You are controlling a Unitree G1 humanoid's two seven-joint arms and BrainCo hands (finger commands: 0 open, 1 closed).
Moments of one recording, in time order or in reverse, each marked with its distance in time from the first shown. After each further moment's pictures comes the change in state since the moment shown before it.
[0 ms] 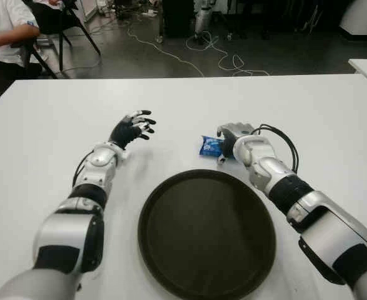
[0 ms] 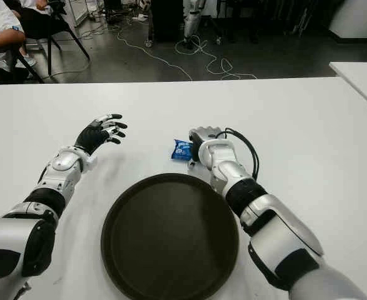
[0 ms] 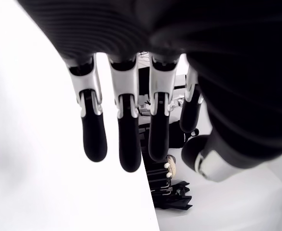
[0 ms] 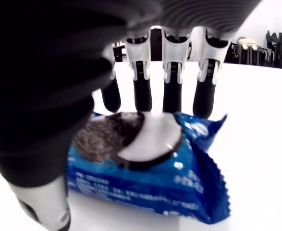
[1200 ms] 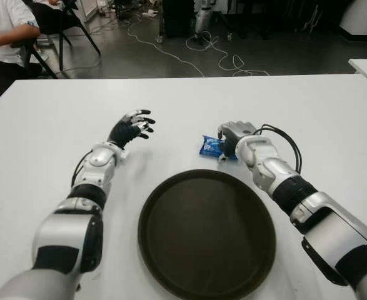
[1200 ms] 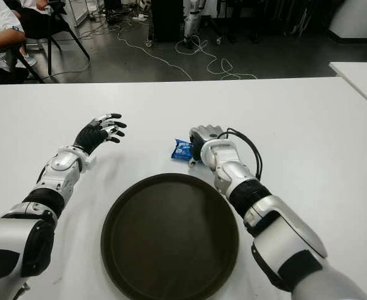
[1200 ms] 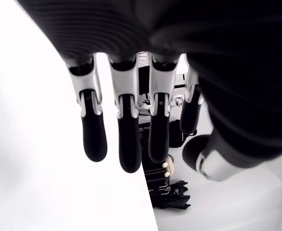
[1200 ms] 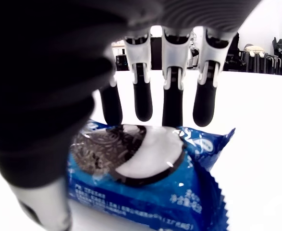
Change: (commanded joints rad) left arm 0.003 -0.003 -0.001 -0.005 -0.002 0.000 0.002; right arm 0.018 -0.019 -0.024 -0.003 0.015 -0.058 -0.044
